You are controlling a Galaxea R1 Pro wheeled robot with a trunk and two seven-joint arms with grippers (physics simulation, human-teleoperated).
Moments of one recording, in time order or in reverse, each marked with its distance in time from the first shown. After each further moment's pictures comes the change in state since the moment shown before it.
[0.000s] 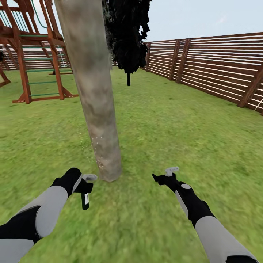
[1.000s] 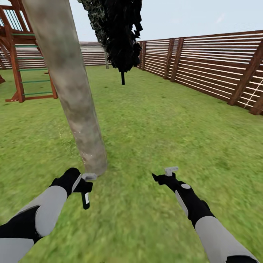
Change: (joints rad) left arm 0.001 0.001 0.042 -0.008 0.000 -0.003 -0.001; right arm 0.000 0.000 0.002 -0.005 0.000 0.001 0.000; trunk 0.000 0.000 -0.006
